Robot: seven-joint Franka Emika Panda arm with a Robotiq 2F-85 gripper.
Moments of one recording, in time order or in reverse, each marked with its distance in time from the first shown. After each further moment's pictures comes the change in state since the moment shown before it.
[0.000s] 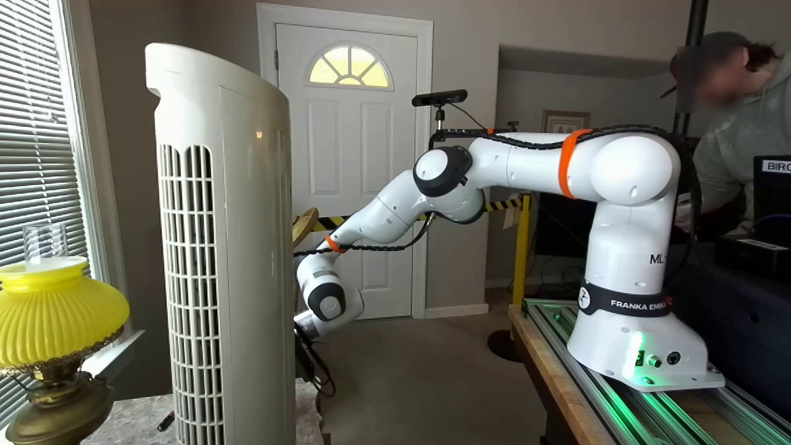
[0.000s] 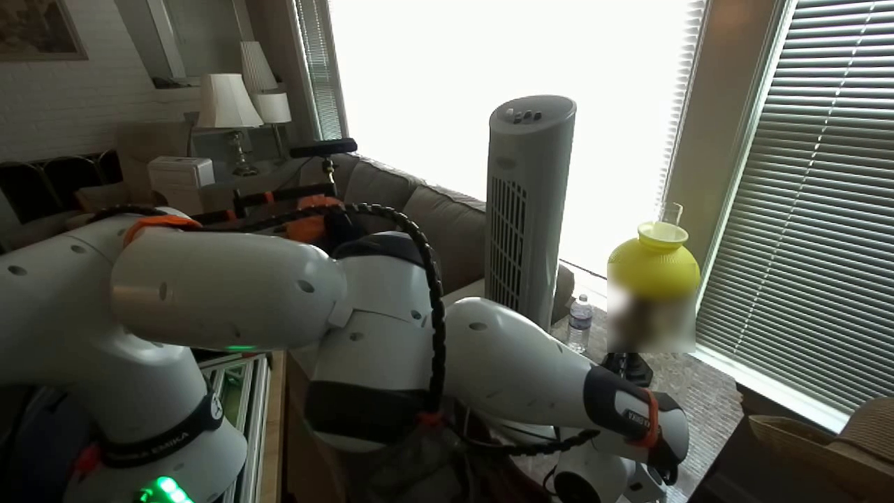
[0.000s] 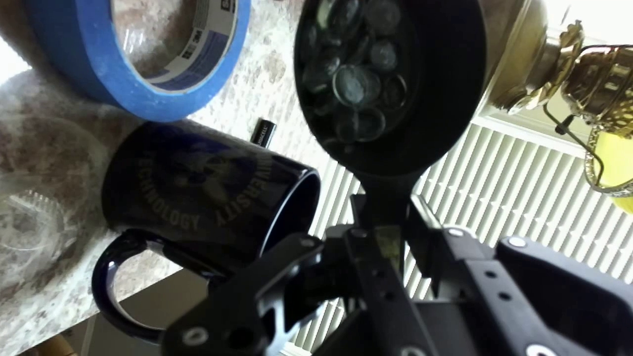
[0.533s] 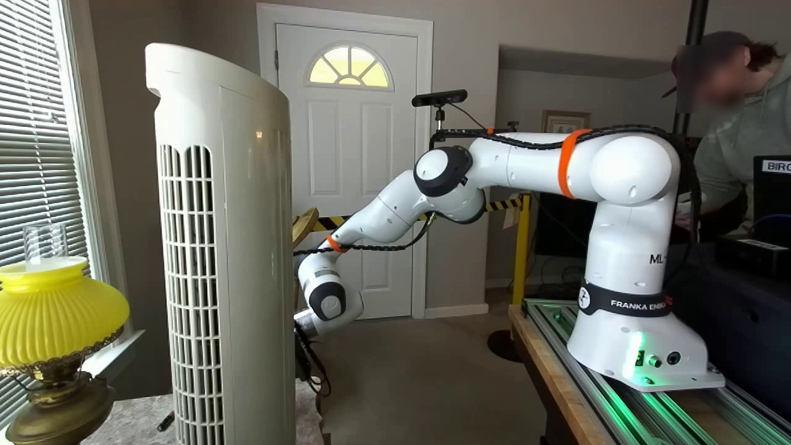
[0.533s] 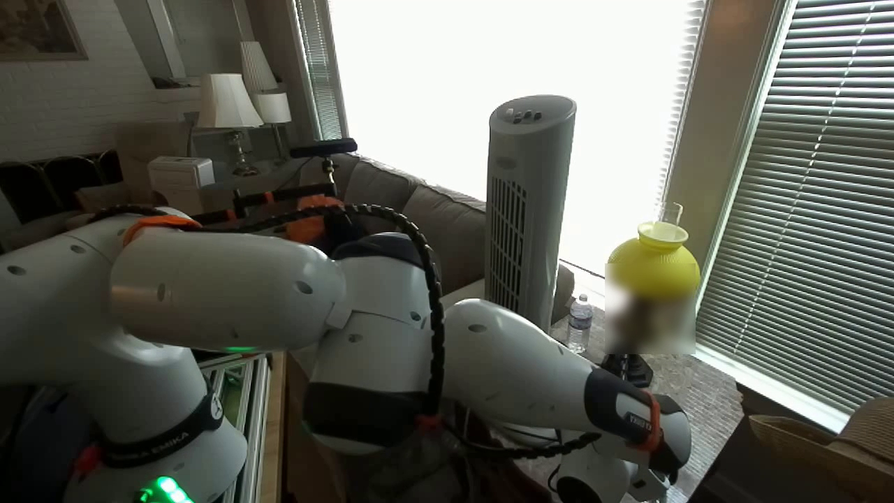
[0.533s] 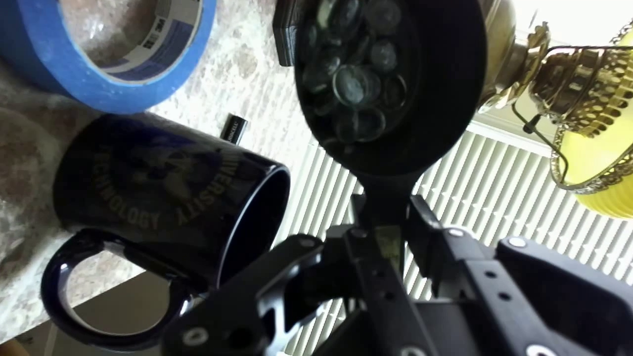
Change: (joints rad) arm -0.007 0.000 0.000 0.000 0.000 -0.064 -0.025
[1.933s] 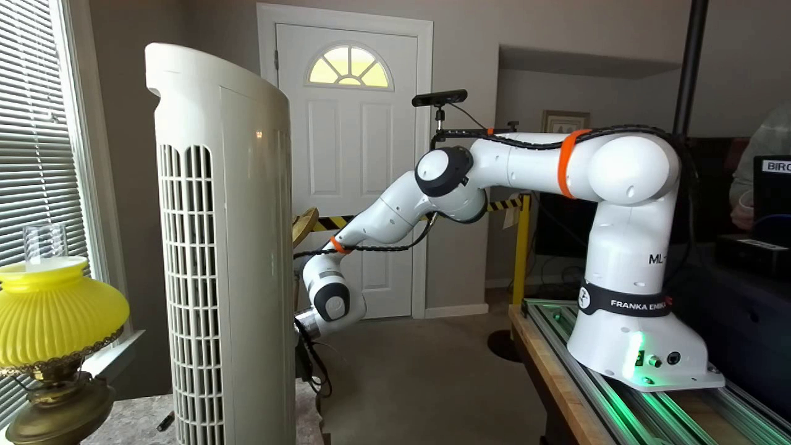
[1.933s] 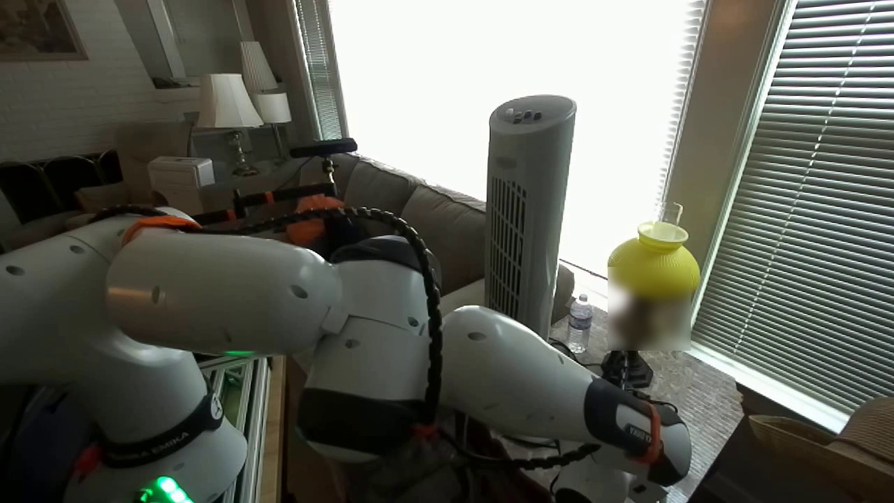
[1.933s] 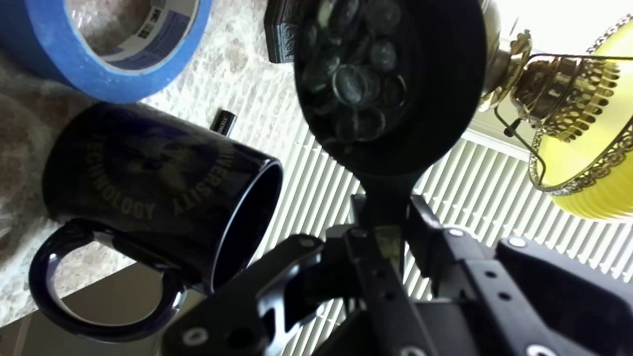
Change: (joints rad) arm -0.021 0.000 -0.006 -0.020 0.000 -0.057 -0.052
